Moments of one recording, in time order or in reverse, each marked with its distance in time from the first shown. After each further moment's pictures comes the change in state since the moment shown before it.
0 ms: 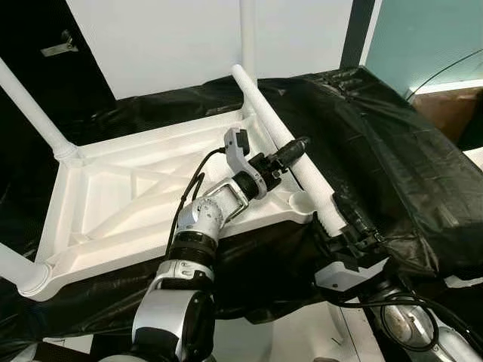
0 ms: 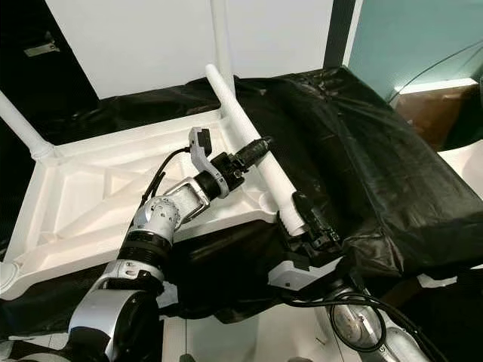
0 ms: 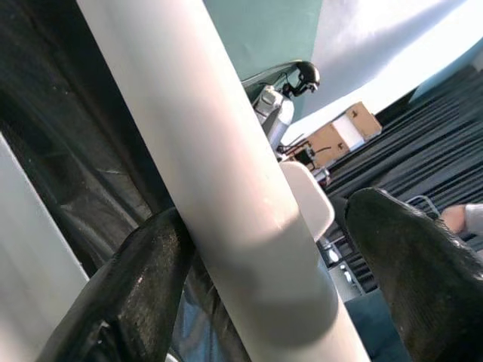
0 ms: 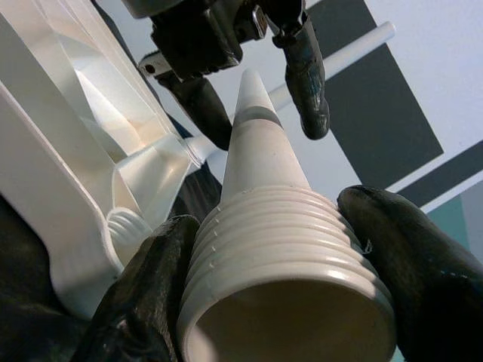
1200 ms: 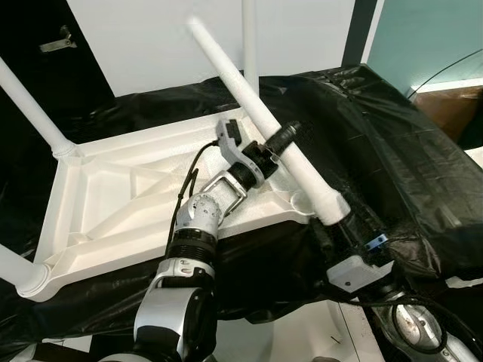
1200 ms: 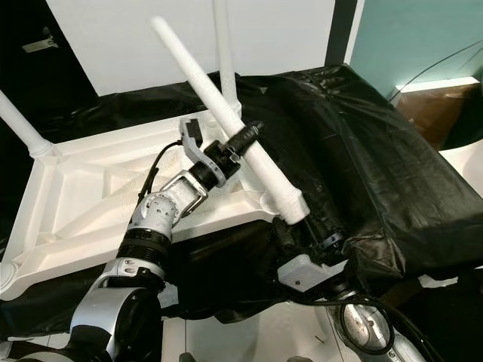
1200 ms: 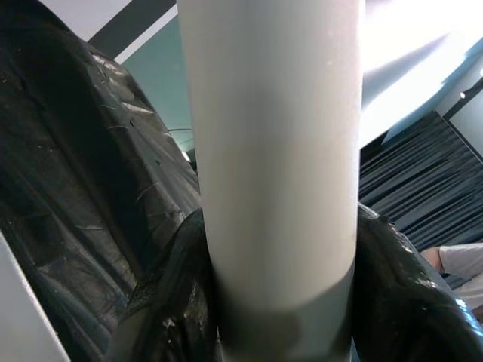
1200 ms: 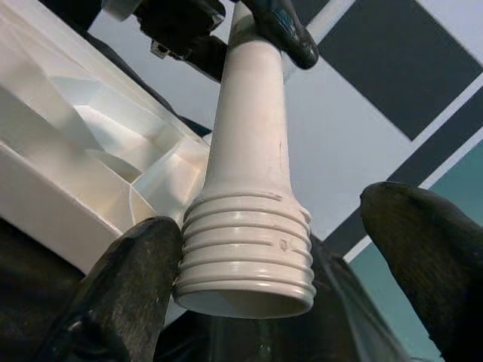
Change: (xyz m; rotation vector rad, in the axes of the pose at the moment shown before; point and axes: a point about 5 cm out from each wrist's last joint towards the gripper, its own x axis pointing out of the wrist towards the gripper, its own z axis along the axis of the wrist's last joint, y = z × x) left arm 0.002 -0.010 0.014 0.004 -0.123 -0.058; right arm -0.004 -0.008 -0.003 0.300 0.068 -0.026
